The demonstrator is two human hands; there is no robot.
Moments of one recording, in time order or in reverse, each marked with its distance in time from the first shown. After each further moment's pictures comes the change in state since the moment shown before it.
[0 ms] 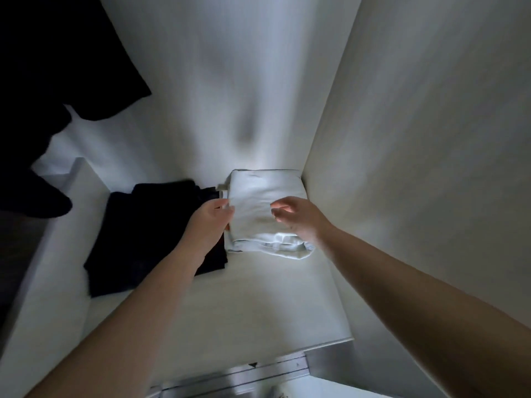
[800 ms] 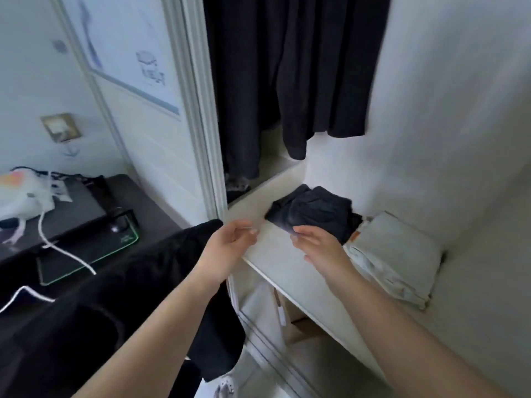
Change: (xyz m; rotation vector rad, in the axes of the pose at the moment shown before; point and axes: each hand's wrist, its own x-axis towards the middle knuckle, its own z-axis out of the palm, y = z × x) left_hand -0.415 -0.017 0.012 -0.292 0.800 0.070; right_hand -0.254 -0.040 0.052 0.239 -0.617 -0.369
